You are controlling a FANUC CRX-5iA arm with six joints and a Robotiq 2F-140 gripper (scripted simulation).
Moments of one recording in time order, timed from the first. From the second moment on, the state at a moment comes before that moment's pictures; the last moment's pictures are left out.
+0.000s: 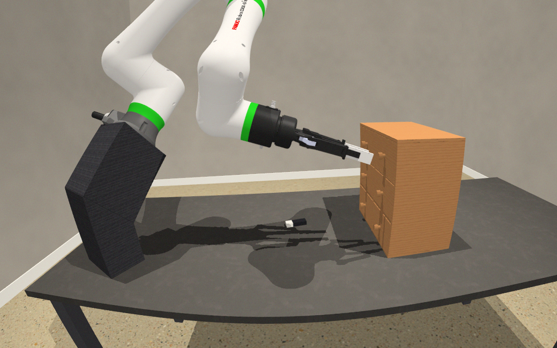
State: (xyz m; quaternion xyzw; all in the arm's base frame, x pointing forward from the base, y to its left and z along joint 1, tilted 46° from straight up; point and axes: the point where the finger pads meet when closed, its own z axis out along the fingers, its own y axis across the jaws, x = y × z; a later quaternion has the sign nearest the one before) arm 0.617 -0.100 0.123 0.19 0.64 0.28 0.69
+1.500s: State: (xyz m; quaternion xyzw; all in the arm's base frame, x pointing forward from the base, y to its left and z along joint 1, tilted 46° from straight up) arm 0.635 -0.102 0.130 0.19 0.64 0.28 0.69
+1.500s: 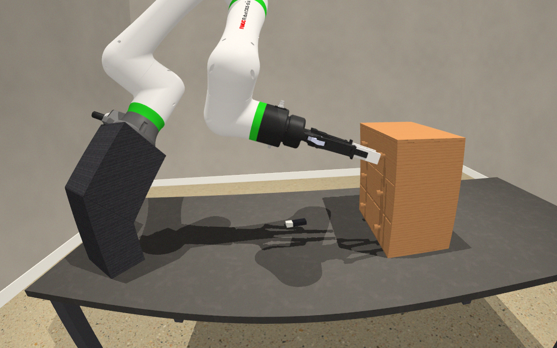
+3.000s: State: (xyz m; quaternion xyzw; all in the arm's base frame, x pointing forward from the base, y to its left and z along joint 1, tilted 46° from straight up) arm 0.650 -0.104 0.136 0.19 0.64 0.28 0.69
